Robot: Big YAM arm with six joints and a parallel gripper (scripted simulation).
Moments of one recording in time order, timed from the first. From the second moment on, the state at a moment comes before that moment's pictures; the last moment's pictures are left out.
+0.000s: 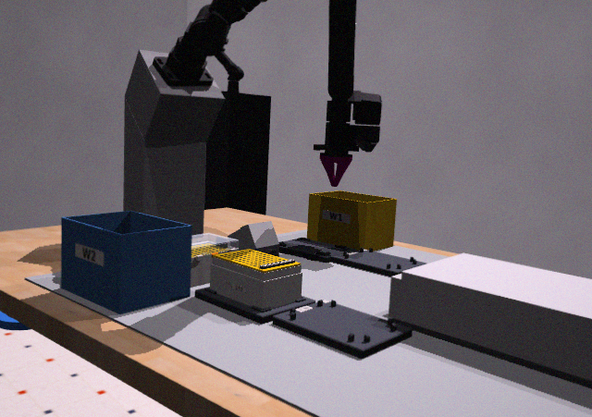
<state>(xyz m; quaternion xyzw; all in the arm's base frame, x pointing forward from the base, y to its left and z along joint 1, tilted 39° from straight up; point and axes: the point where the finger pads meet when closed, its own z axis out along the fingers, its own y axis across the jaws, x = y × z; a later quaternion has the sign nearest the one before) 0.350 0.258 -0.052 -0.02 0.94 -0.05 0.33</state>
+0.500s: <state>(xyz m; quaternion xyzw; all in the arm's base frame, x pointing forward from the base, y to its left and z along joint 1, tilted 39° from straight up) 0.340 0.203 -0.046 -0.02 0.94 -0.05 0.33</state>
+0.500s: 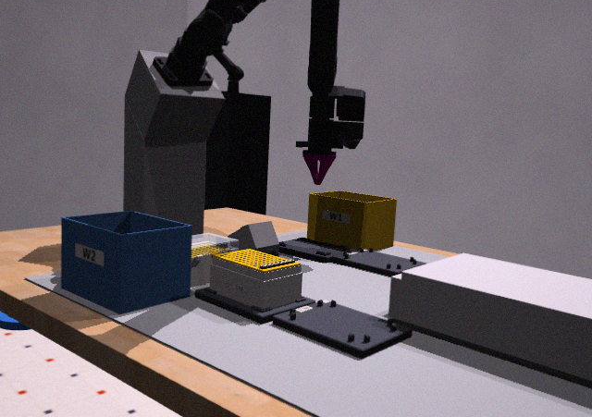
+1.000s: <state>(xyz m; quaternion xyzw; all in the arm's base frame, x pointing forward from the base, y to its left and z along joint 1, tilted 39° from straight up) 0.330 0.148 -0.039 -0.02 0.94 -0.05 0.33</state>
